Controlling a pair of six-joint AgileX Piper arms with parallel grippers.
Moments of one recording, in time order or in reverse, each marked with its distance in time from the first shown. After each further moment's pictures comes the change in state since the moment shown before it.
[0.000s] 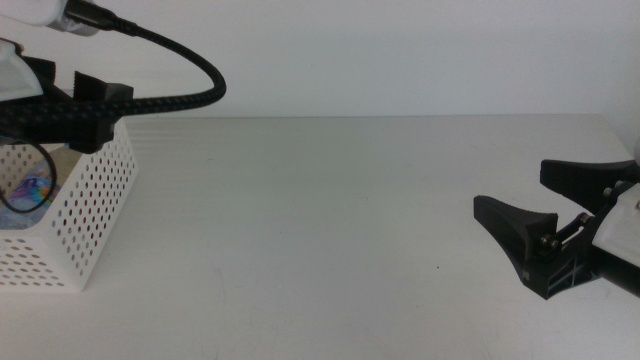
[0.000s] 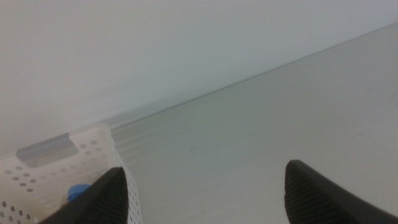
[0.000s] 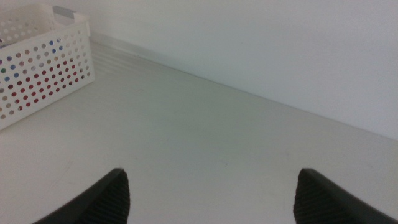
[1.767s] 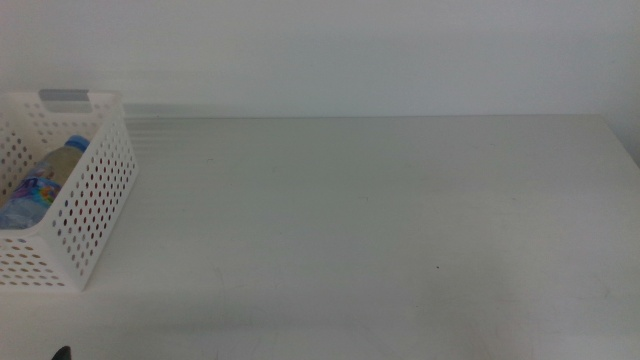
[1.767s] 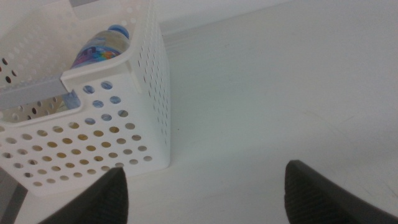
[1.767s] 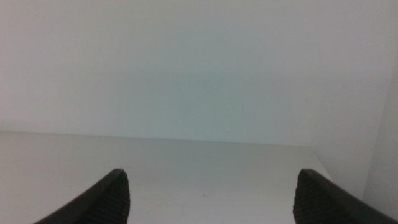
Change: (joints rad) left arm 0.149 -1.024 0.947 0.013 -0.071 -0.002; right arm -0.480 -0.889 0.524 0.006 0.060 0.000
